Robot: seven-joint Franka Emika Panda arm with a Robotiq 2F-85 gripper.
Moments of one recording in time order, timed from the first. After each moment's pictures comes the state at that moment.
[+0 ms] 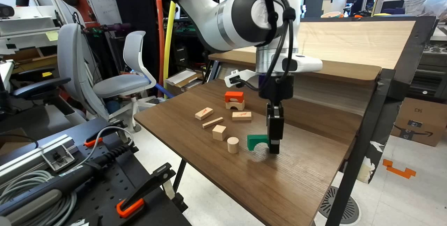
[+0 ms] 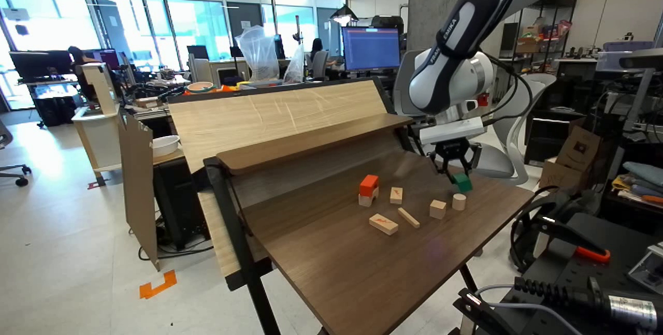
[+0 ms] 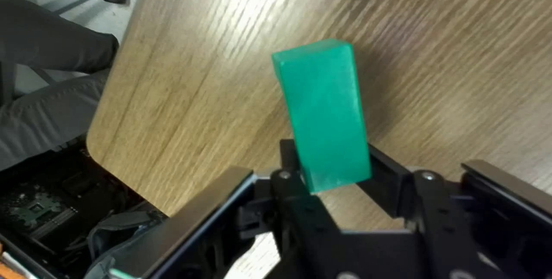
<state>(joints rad) -0.02 0.84 -0.28 -1.67 -0.05 2.30 0.74</state>
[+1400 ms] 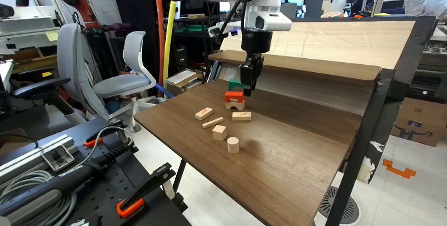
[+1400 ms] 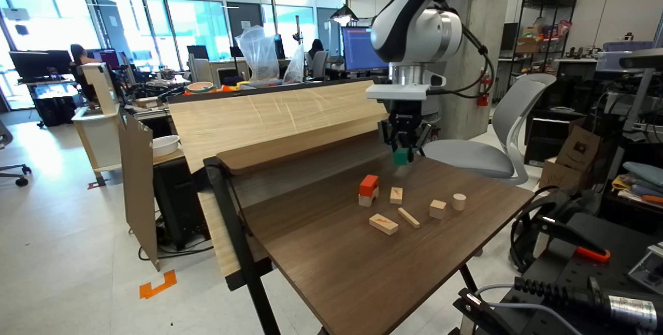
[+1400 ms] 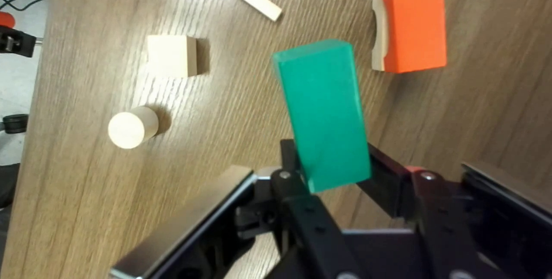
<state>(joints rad) -0.02 0.73 -0.14 -1.59 0.21 2.21 0.92</state>
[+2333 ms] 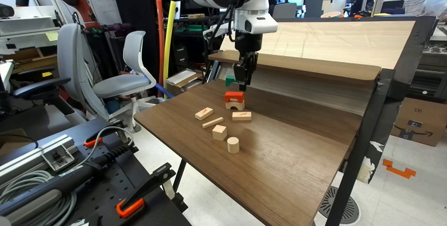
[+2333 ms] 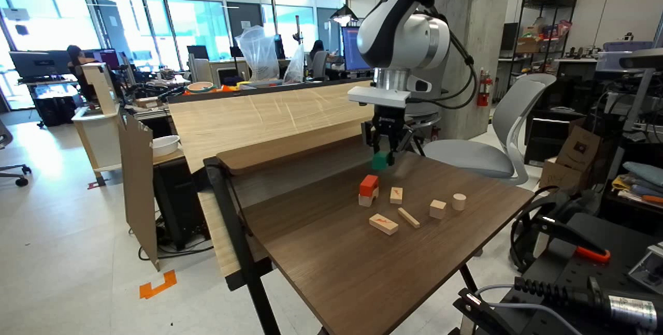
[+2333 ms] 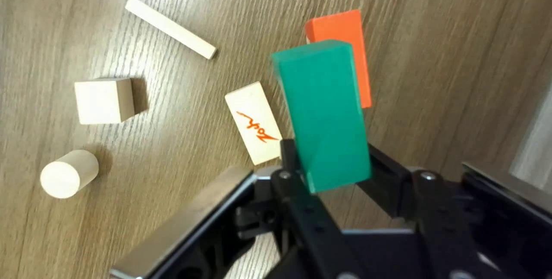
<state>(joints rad) 0.00 0.75 -0.10 -1.59 0.23 2.32 0.99</state>
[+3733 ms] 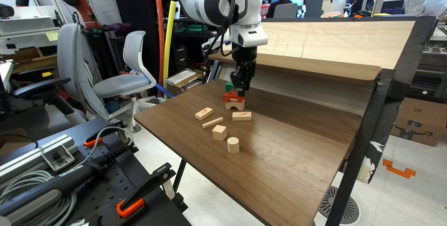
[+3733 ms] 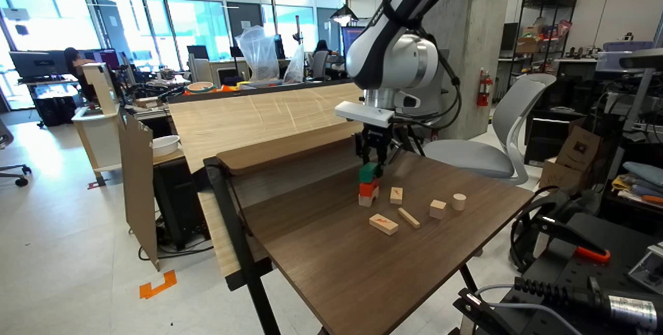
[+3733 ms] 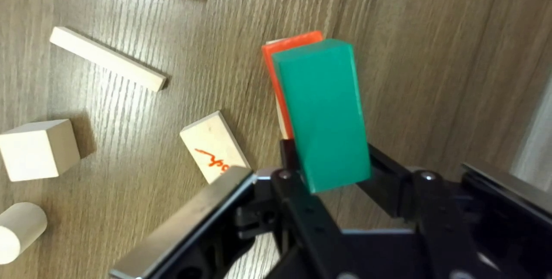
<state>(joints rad) 0.04 0.82 -0.10 -1.56 0.22 2.42 1.09</state>
